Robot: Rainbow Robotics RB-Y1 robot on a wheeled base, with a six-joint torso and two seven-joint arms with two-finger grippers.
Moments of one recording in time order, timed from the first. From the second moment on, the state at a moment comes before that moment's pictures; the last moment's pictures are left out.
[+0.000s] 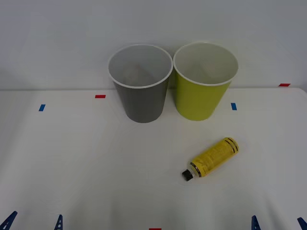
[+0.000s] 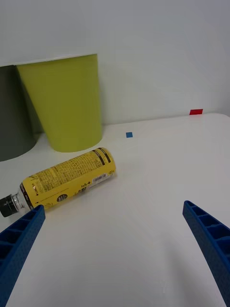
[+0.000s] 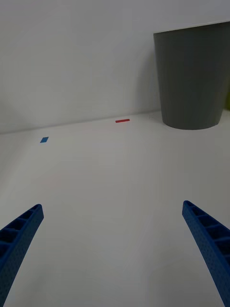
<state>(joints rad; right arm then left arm) 1.07 -0.36 0.28 -1.94 -0.23 -0.77 1.53 1.00 0.41 -0.21 -1.86 0.21 -0.75 -1.63</state>
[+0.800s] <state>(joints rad) 1.07 -0.36 0.28 -1.94 -0.23 -0.77 1.53 1.00 0.41 -0.21 -1.86 0.21 -0.75 -1.63</state>
